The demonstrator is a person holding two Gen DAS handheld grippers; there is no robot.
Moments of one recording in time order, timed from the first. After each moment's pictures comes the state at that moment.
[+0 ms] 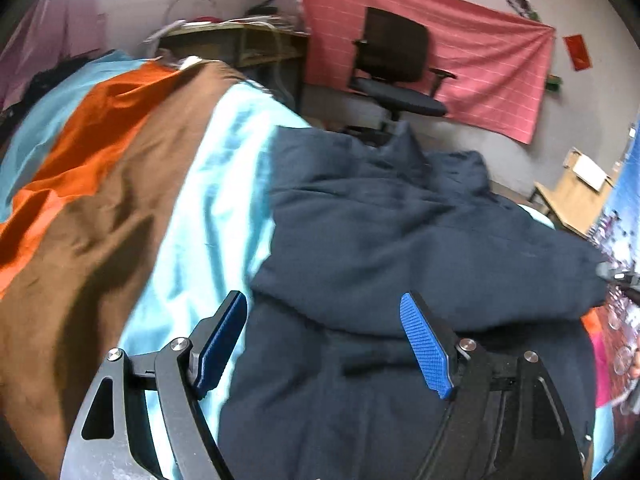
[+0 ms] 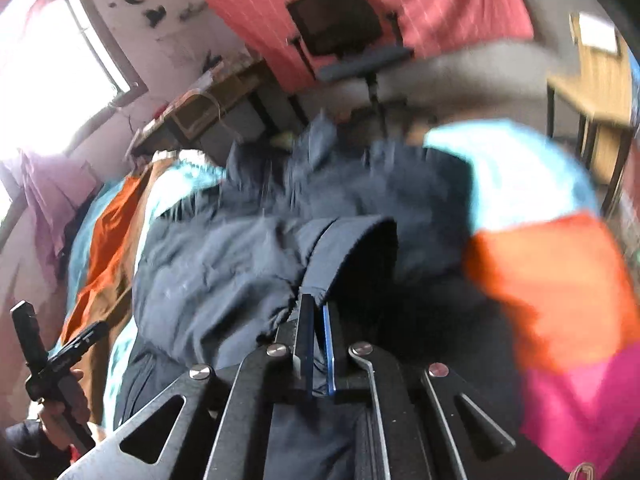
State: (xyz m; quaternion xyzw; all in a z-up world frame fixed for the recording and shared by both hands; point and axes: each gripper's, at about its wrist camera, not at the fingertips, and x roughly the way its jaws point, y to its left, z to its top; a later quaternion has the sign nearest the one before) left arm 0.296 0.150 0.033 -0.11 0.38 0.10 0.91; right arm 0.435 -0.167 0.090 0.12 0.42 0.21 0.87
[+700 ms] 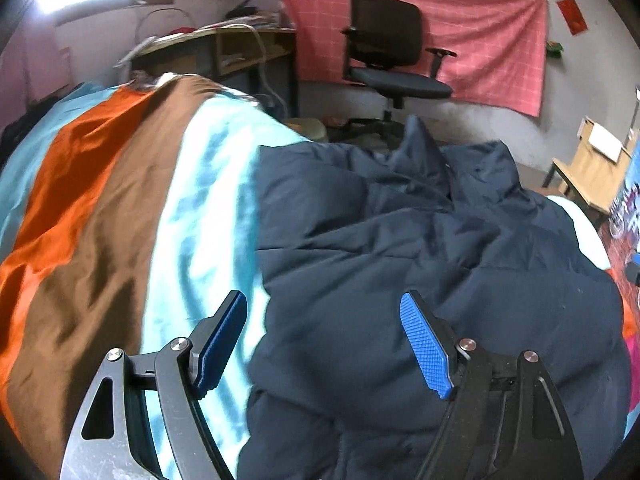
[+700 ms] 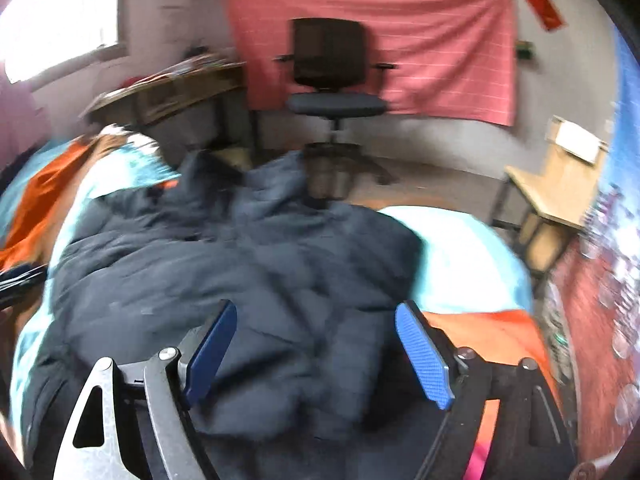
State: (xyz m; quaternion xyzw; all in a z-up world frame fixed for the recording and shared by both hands) left arm 0.378 0.154 0.012 -0.04 0.40 0.08 0.91; right arm 0.455 -0.104 0.079 -0.03 0.39 0.18 0.90
